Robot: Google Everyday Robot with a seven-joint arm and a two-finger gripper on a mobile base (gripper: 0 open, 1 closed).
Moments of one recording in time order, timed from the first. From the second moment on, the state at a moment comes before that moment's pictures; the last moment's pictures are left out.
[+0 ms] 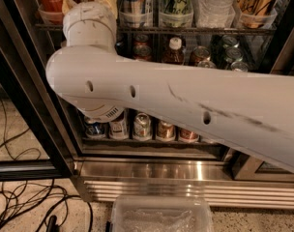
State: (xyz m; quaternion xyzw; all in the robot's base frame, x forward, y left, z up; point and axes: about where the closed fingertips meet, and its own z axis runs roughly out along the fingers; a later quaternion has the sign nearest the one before) arm 0.636 0.106 1.074 -0.12 0.62 -0.05 0.78
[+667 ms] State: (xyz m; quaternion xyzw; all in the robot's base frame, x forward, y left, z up) arm 0.648 0.098 1.080 -0.10 0.61 -0.05 0.78
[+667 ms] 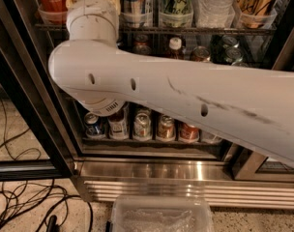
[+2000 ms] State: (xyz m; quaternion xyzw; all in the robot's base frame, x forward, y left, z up) arm 0.659 0.093 1.075 -0.09 0.63 -0.05 0.77
